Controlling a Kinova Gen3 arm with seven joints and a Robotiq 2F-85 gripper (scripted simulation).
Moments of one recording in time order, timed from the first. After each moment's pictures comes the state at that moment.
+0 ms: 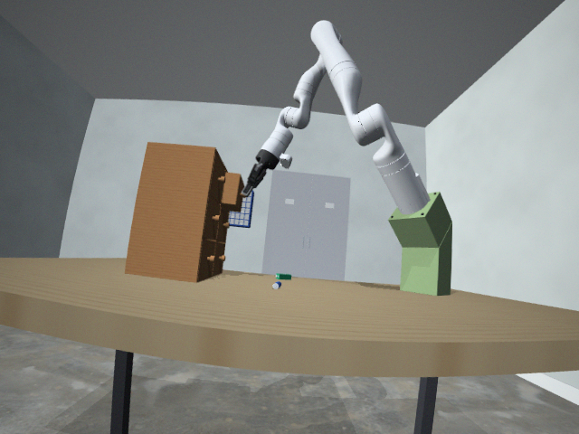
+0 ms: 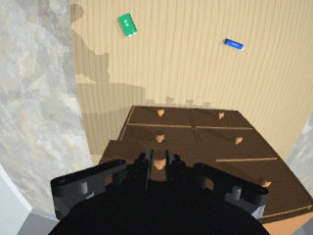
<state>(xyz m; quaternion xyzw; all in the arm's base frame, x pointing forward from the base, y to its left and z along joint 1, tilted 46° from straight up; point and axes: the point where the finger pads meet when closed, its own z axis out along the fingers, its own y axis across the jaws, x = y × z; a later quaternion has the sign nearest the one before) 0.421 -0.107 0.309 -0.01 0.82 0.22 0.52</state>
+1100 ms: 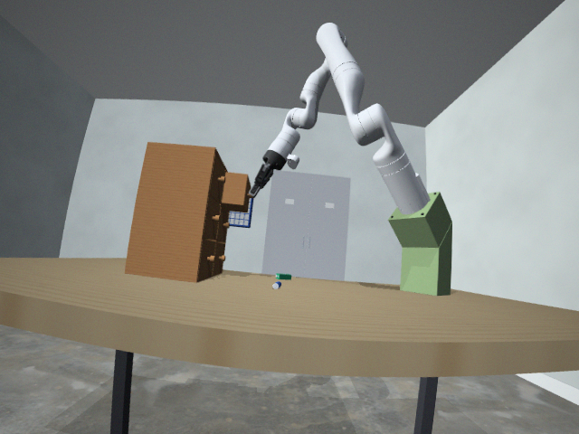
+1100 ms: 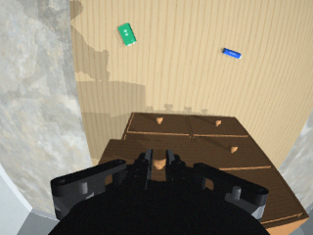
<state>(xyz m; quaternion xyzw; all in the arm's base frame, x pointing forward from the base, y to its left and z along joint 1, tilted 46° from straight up) 0.402 -0.106 0.295 -0.01 0.82 0.22 0.53</state>
